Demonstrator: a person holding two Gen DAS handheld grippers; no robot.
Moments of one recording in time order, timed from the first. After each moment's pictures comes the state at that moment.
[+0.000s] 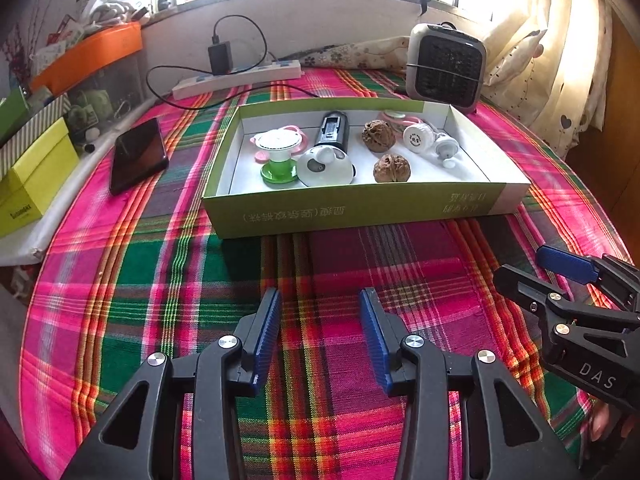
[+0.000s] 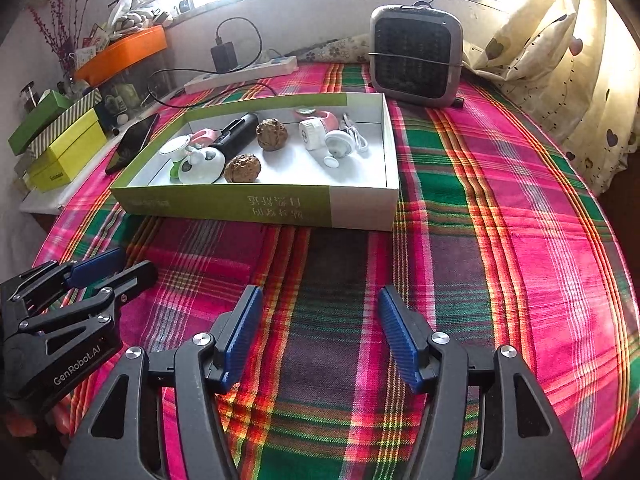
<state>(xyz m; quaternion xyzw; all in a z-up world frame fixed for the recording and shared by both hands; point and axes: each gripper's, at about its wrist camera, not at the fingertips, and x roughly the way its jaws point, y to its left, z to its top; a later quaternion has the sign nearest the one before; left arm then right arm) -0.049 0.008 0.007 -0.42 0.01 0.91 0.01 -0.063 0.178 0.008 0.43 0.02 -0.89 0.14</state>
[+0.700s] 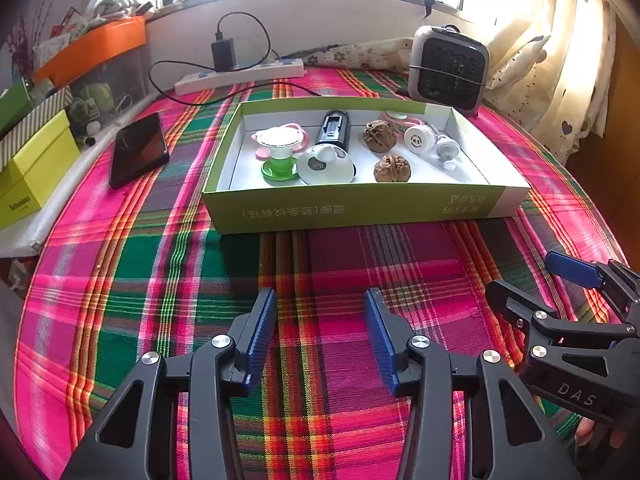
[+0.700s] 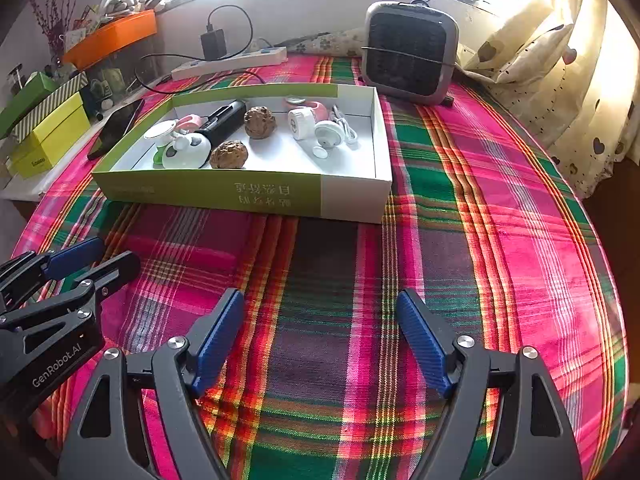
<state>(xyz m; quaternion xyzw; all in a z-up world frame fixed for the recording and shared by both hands) -0.048 0.006 0.006 -0.42 -0.01 0.91 0.01 -0.063 0.173 0.004 0.44 0.05 -0.89 0.10</state>
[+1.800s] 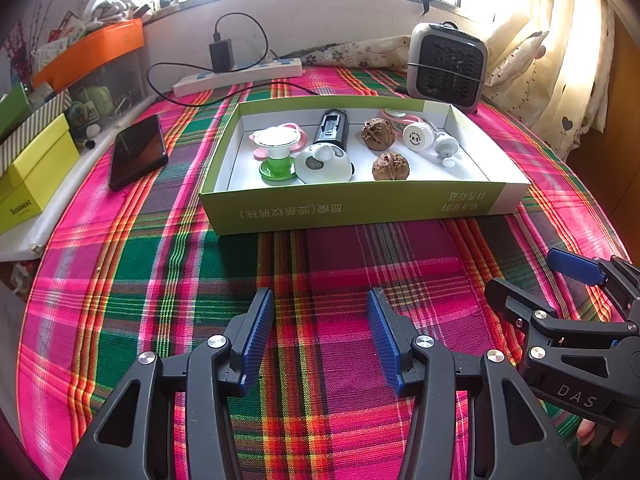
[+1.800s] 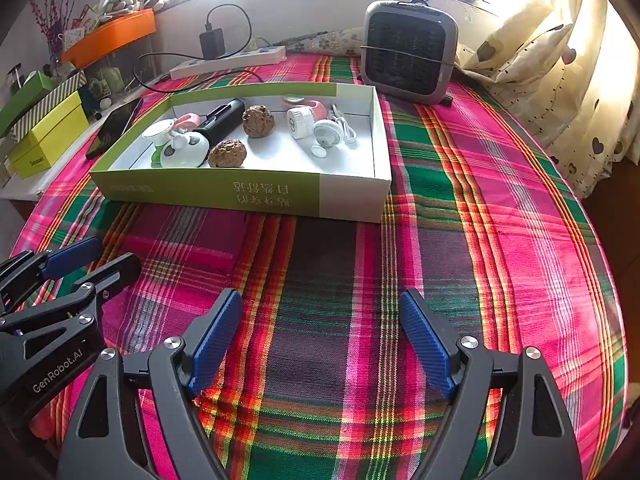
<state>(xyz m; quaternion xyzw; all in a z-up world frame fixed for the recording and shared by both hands) -0.048 0.009 0.006 -0.43 0.00 0.91 0.01 -0.064 0.172 0.005 0.44 0.05 -0.89 0.10</state>
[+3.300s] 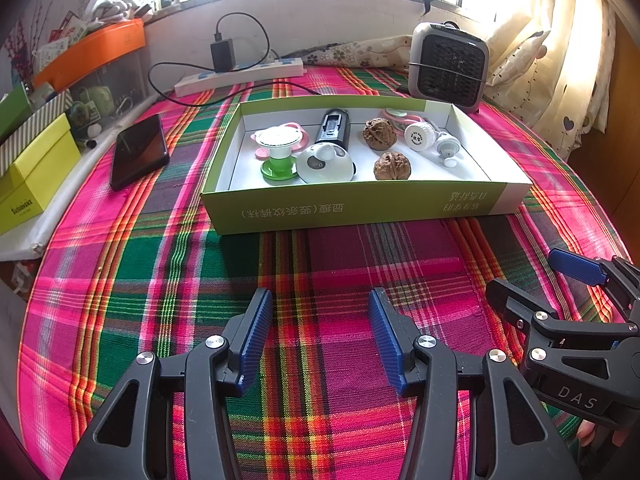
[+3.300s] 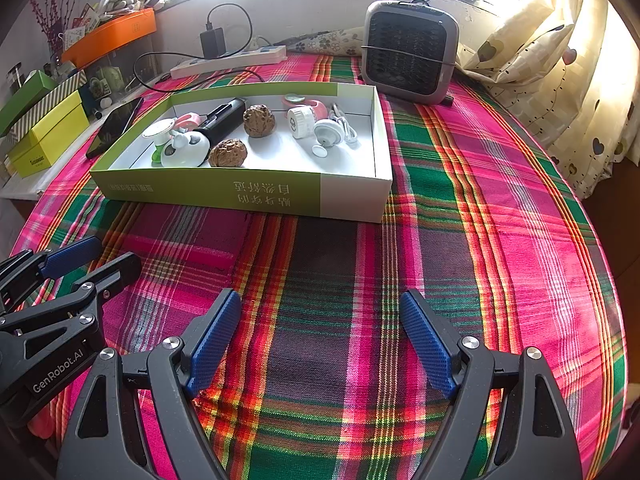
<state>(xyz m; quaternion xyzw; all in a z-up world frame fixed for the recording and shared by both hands) -0.048 0.009 0.005 -0.43 0.00 0.90 0.01 -0.064 0.171 0.005 0.44 0.05 -0.89 0.10</state>
